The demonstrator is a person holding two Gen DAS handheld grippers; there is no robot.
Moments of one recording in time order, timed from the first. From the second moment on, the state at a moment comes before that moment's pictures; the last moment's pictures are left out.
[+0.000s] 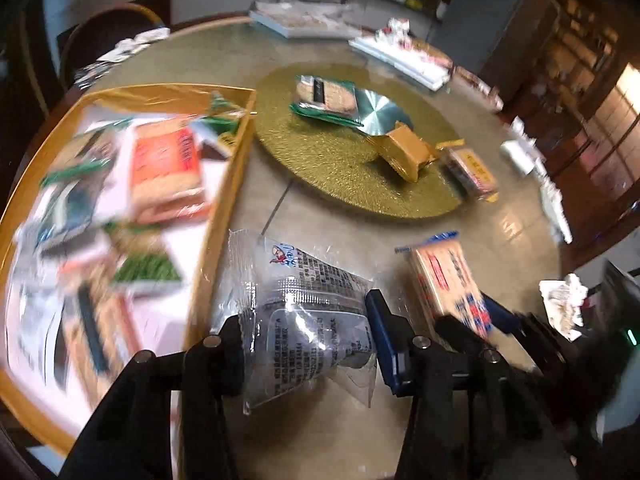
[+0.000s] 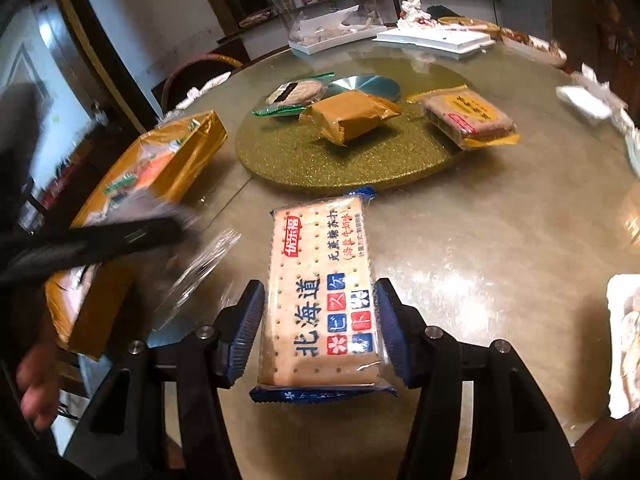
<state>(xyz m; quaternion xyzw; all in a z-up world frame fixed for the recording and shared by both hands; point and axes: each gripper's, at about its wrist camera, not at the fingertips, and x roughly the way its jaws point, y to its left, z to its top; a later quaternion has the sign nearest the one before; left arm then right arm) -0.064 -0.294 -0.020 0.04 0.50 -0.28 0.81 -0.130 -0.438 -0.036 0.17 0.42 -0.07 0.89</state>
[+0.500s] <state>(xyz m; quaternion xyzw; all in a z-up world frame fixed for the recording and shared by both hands) -0.103 -0.248 -0.005 -0.05 0.47 -0.33 0.82 -0.145 -0.403 -0.032 0.16 0.43 -0.07 0.89</state>
